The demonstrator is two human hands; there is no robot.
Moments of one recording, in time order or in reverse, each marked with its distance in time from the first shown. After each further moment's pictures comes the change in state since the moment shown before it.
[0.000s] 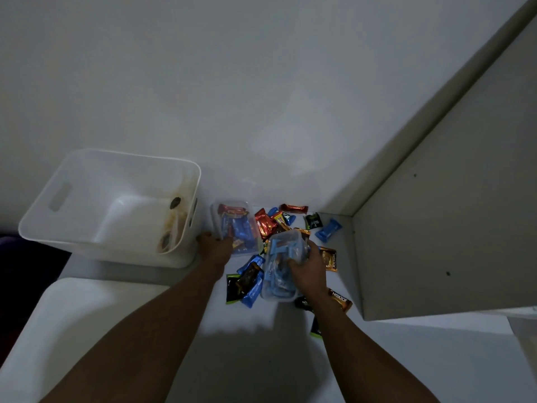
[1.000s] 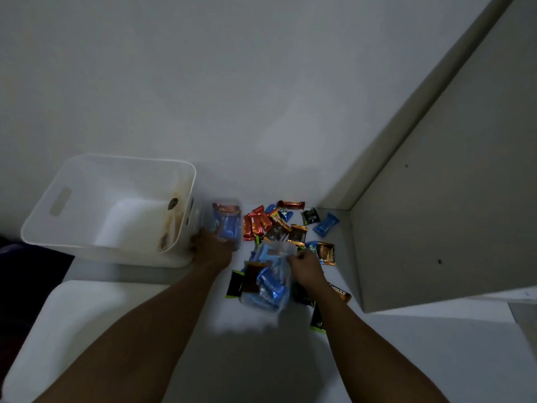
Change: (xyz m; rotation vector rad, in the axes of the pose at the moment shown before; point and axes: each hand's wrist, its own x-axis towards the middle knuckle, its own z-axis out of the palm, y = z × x) left_hand 0.000 -0.005 -0.010 0.676 0.071 0.190; right_hand -0.002 -0.005 -0.008 0.042 -0.187 0.250
